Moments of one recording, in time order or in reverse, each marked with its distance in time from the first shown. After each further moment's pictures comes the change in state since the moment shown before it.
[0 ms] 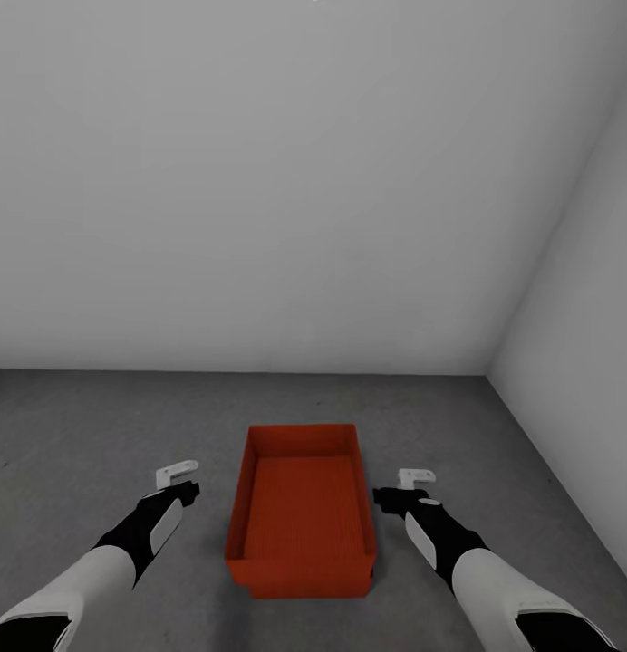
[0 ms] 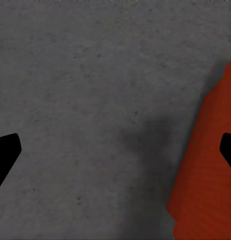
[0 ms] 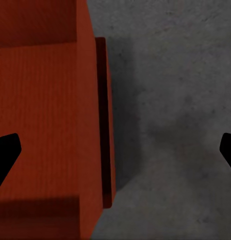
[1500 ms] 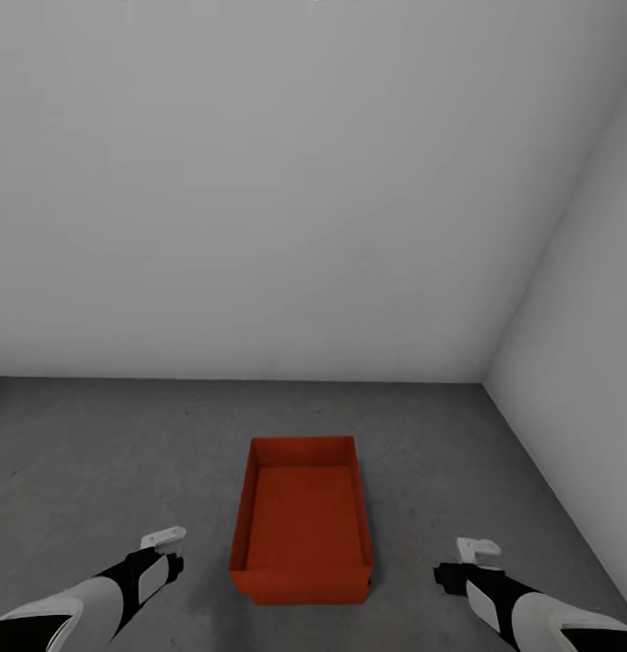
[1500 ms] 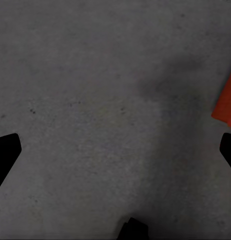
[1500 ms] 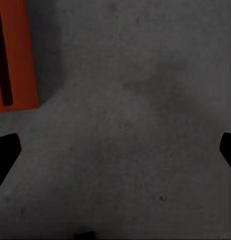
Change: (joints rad) left arm 0.002 0.024 -0.004 0.357 -0.002 -0.025 -0.010; right arm 0.040 -0.169 0.005 0.319 -0.002 -0.079 0.000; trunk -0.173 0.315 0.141
